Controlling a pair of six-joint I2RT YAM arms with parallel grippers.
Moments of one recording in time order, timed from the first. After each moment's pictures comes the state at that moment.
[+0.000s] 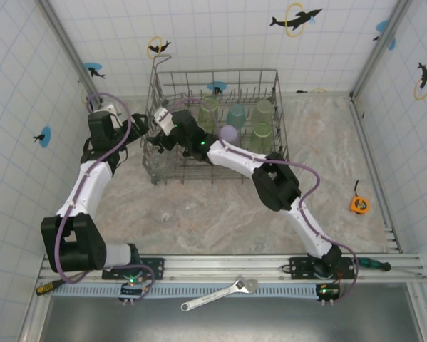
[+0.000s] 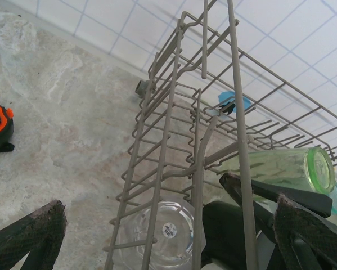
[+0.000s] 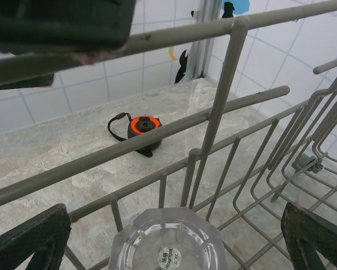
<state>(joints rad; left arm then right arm) 0.04 1.34 0.99 -0.13 0.27 -0.47 0.90 2.41 2.03 0.07 -0.09 -0.13</state>
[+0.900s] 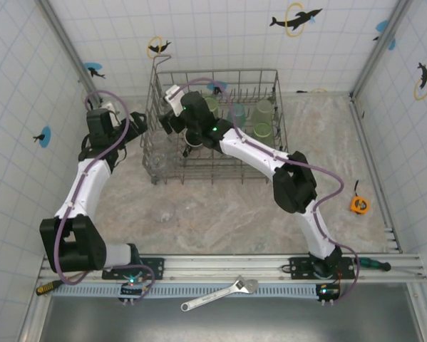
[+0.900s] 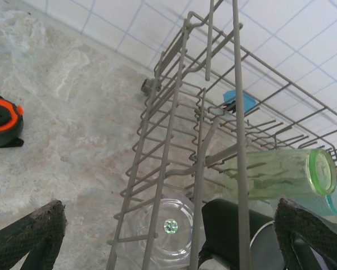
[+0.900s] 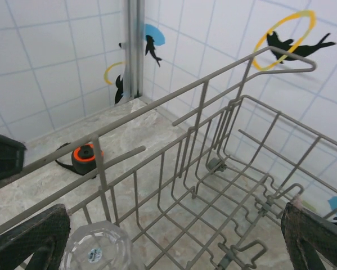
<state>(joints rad) 0.04 1.33 1.05 -0.23 0.25 -0.47 0.85 2.22 2.03 -0.10 0.10 -0.09</state>
